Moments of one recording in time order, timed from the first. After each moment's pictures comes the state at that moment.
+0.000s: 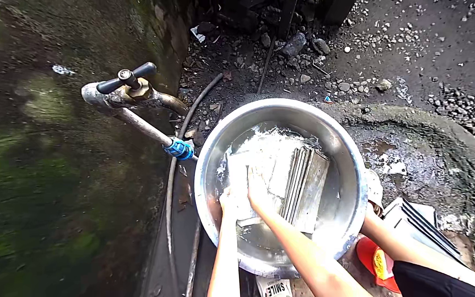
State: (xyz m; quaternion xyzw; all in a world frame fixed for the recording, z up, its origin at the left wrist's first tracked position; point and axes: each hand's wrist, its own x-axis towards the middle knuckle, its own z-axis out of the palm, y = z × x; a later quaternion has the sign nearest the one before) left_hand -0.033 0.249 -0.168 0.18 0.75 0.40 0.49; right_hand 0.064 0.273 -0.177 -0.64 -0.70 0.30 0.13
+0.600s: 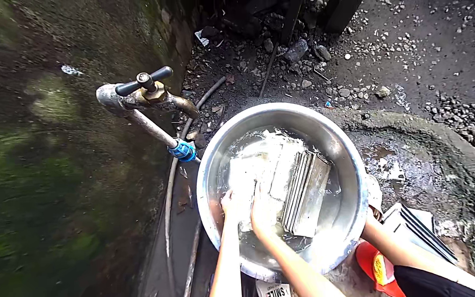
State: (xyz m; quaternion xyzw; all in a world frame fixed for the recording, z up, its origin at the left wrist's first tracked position) left_hand -0.035 0.248 -0.171 0.19 0.75 0.39 0.50; right_hand 0.062 0.216 -0.174 -0.69 -0.63 0.30 0.17
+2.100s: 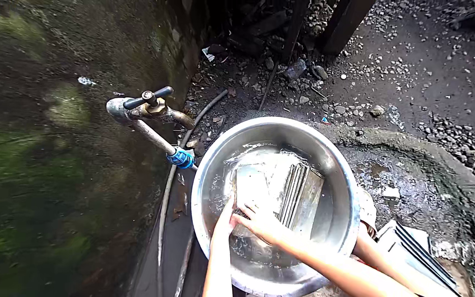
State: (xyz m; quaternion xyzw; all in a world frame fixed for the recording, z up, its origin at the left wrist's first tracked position) left_hand -0.027 0.253 -0.131 0.02 0.60 0.39 0.69; right_hand 0.125 0.248 -0.084 -0.31 -0.91 0.23 0.11
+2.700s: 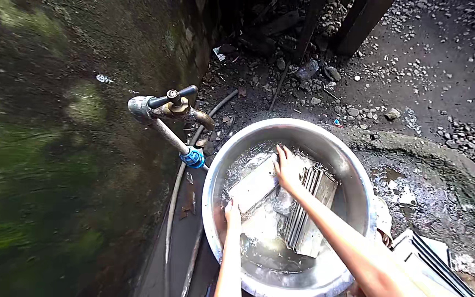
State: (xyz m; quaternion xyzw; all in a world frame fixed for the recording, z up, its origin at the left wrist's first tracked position) left_hand -0.031 0.253 -0.163 0.11 0.73 0.45 0.50; right_hand 0.141 0.392 -0.125 -0.63 -0.71 0.27 0.16
